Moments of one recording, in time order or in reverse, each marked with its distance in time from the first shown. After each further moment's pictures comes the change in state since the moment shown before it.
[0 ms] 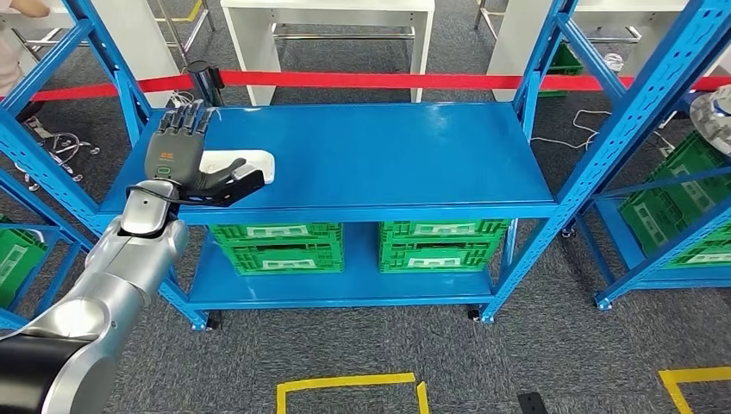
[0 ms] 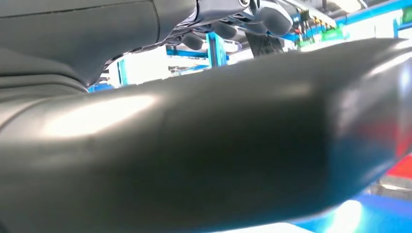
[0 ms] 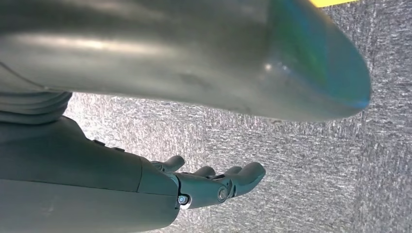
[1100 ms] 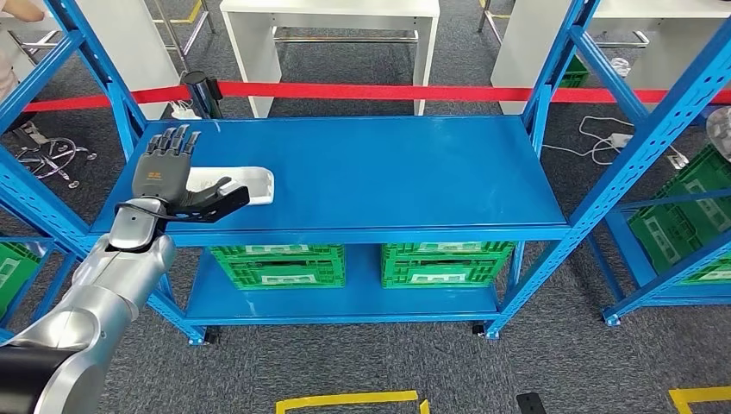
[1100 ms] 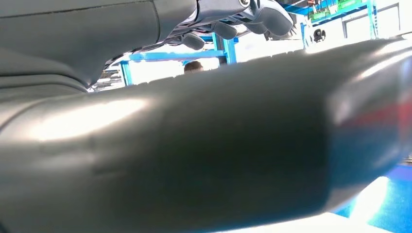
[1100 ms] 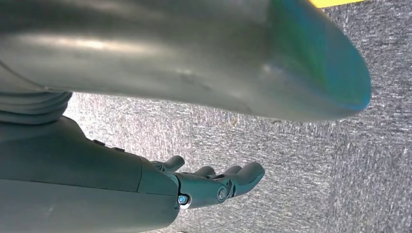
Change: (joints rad) left arm 0.033 0.052 0.003 0.038 0.022 -0.012 0.018; right arm -0.003 0.000 -0.002 0.000 0.025 0.004 0.001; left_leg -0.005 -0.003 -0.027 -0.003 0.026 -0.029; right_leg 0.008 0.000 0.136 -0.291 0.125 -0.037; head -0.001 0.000
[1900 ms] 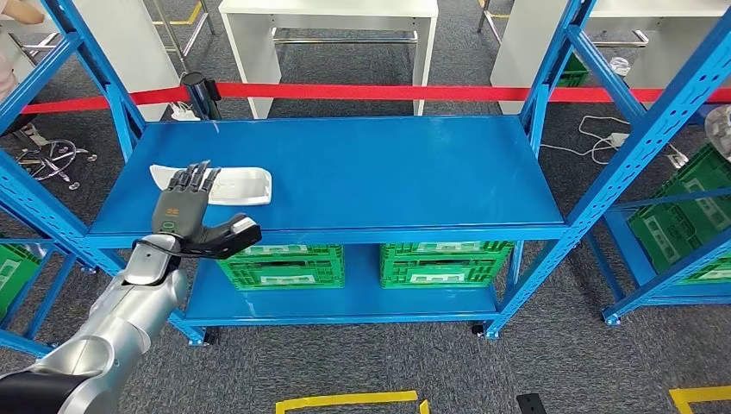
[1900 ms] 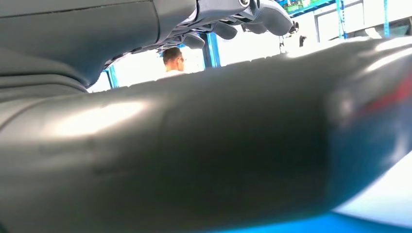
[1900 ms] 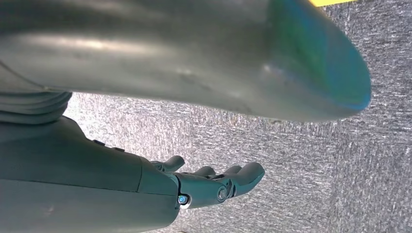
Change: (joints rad) left arm 0.117 -0.014 0.024 0.027 0.019 0.113 -0.100; right arm 0.000 0.000 -0.003 0.000 0.004 0.000 0.003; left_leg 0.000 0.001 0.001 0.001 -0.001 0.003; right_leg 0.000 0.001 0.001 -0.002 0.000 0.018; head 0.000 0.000
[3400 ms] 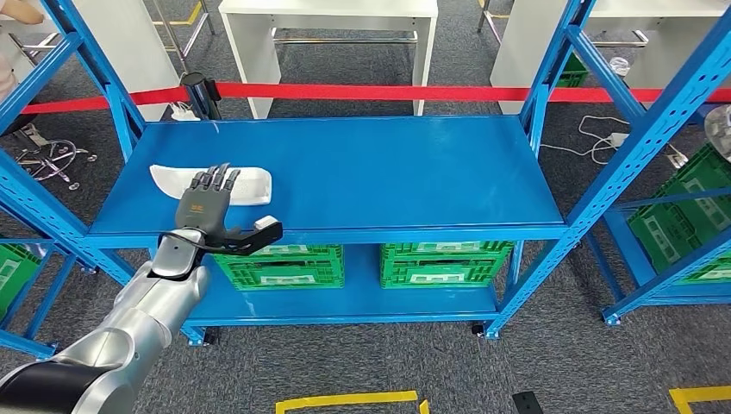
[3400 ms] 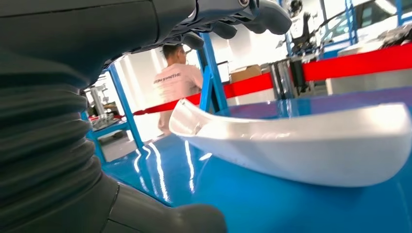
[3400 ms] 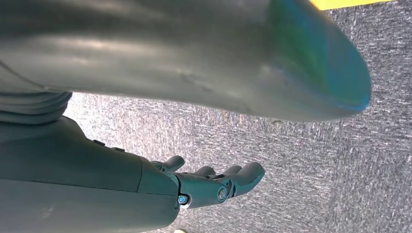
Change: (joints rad) left arm -0.037 -0.087 -0.002 0.037 -0.114 -0.112 0.138; right arm -0.010 0.003 -0.007 0.000 0.046 0.019 0.019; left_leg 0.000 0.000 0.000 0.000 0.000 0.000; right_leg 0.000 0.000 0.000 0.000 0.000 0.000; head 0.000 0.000
